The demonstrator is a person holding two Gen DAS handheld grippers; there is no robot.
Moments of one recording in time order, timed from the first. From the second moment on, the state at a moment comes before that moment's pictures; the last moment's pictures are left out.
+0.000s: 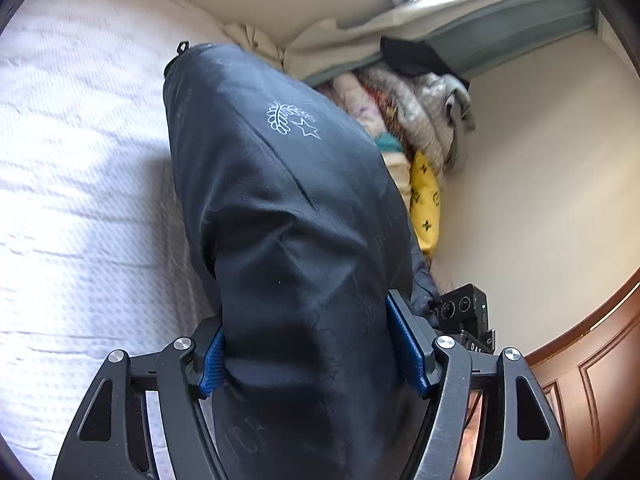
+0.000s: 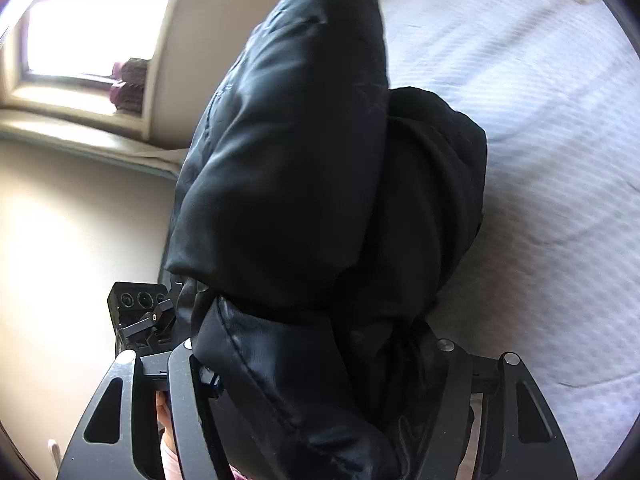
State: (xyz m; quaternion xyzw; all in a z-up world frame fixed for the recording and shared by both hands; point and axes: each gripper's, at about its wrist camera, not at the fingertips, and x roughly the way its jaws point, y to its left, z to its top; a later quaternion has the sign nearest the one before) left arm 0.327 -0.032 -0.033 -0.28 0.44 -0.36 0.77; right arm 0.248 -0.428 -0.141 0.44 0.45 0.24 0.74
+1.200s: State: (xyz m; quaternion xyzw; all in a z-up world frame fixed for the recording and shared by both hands) left arm 0.285 0.125 -0.039 -0.16 0.47 -0.11 0.86; right arm 0.239 -0.287 -0.057 0.21 0.45 0.14 0.85
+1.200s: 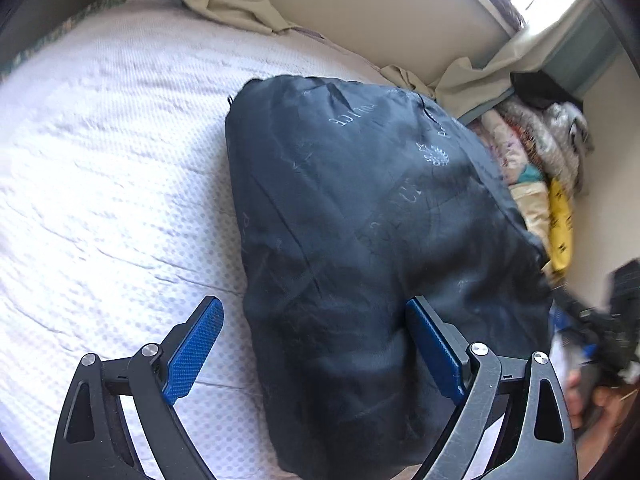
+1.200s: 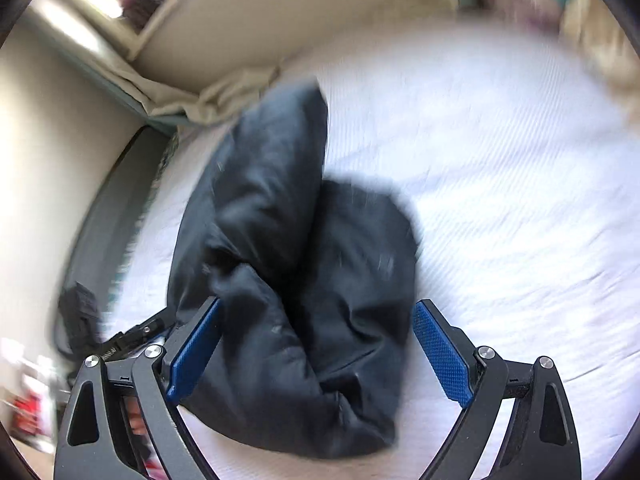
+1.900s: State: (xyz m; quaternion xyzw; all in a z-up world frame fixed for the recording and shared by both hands) left arm 0.203 0.058 0.038 0.04 0.39 -0.07 0.92; right arm 0.266 -0.207 -0.123 0.08 0.52 0.17 0.83
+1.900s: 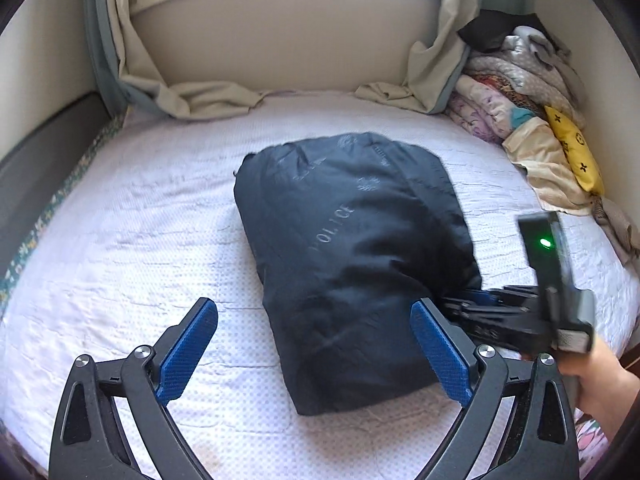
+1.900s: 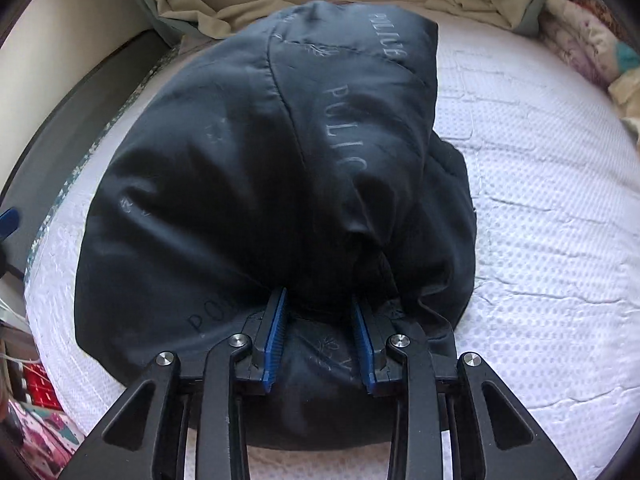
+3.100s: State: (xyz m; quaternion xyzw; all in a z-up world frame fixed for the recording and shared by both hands) left arm 0.062 0.055 0.029 0.04 0.36 0.02 0.93; right arm 0.055 -0.226 -0.019 0.03 0.41 0.05 0.91
